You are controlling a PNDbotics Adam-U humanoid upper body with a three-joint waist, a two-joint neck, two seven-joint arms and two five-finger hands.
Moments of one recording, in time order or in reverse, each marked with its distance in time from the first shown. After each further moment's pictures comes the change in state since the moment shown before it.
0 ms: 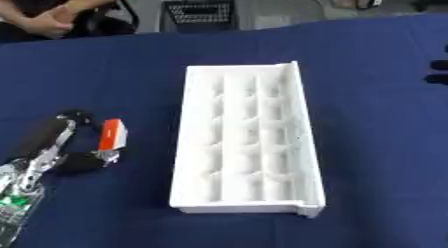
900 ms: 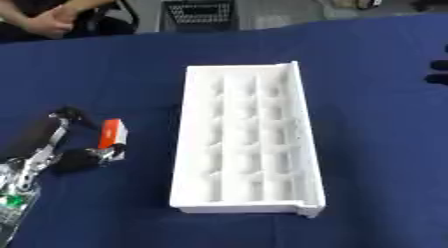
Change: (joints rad) left arm 0.008 -0.009 0.015 -0.004 -0.024 0.029 0.002; right arm 0.000 0.000 0.000 0.000 0.000 0.000 0.000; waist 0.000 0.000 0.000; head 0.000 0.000
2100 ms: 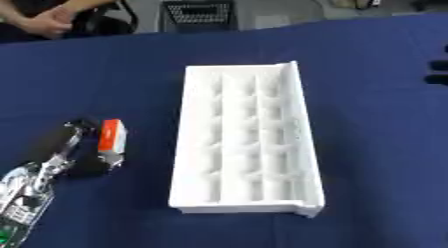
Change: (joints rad) left arm -0.026 -0.017 -0.032 0.104 0.008 -0.018 -0.017; right arm 0.000 0.000 0.000 0.000 0.000 0.003 0.004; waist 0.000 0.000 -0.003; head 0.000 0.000
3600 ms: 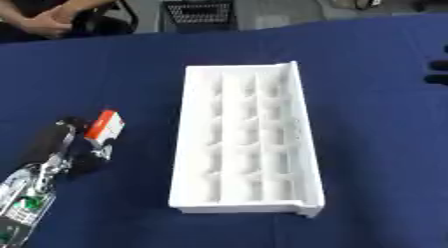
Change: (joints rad) left arm -0.002 -0.001 0.001 0.017 0.036 0.041 0.153; right arm 0.000 0.000 0.000 0.000 0.000 0.000 0.001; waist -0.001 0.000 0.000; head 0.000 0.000
